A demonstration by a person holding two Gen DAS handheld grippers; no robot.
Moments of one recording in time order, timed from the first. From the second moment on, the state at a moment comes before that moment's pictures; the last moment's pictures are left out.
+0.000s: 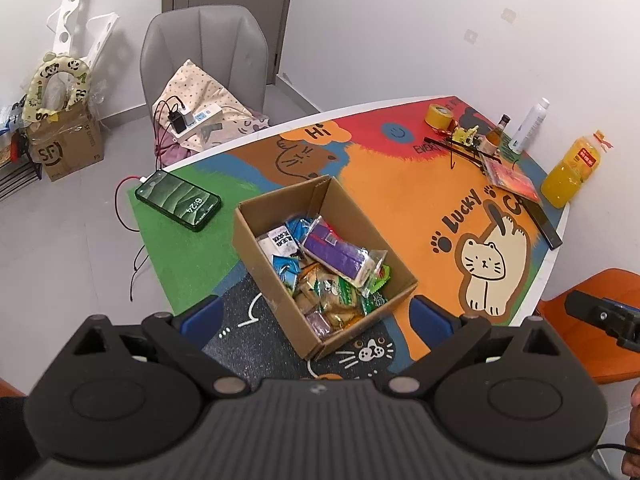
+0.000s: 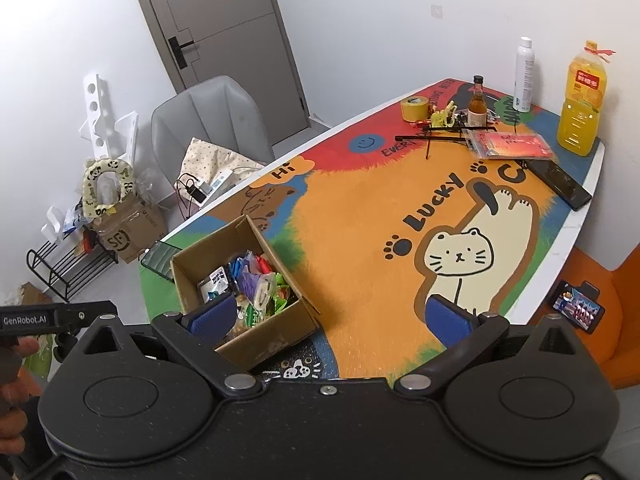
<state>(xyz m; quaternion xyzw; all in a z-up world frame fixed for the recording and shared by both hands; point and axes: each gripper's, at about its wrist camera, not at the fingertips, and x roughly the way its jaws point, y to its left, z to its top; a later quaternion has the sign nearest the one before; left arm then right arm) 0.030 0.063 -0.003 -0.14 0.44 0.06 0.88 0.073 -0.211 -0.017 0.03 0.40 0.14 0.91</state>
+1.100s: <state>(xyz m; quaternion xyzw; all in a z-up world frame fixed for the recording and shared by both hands) 0.021 0.061 -0.016 -0.13 0.45 0.06 0.88 0.067 -0.190 -0.019 0.00 0.42 0.13 0.90</state>
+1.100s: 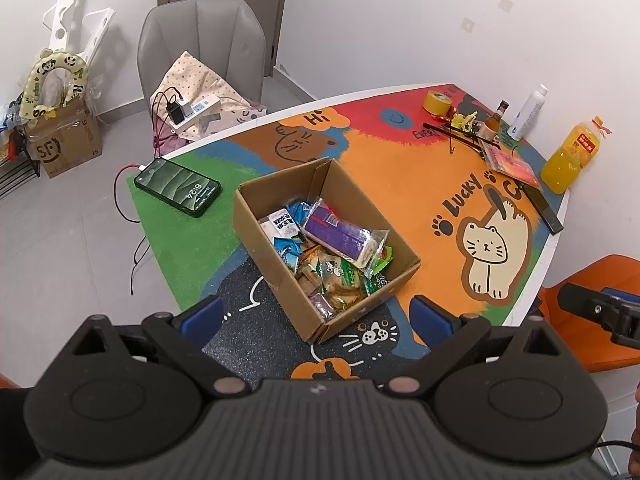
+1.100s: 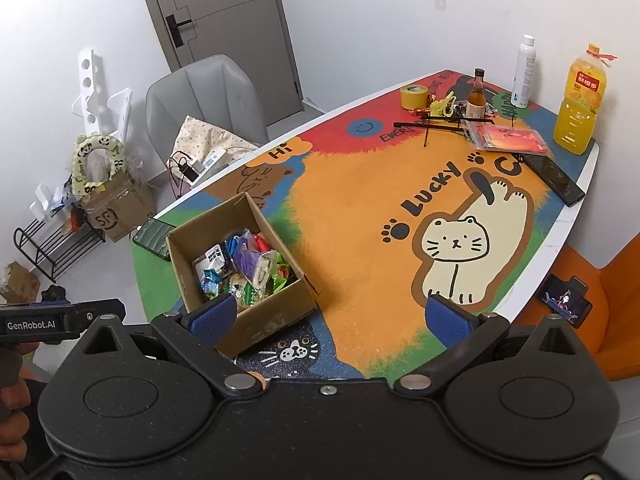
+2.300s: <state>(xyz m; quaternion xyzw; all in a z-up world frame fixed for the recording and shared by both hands) 0.032 0.045 -0.017 -0.12 0.46 0.05 0.88 0.069 -0.199 -0.018 0.00 0.41 0.14 0.90</state>
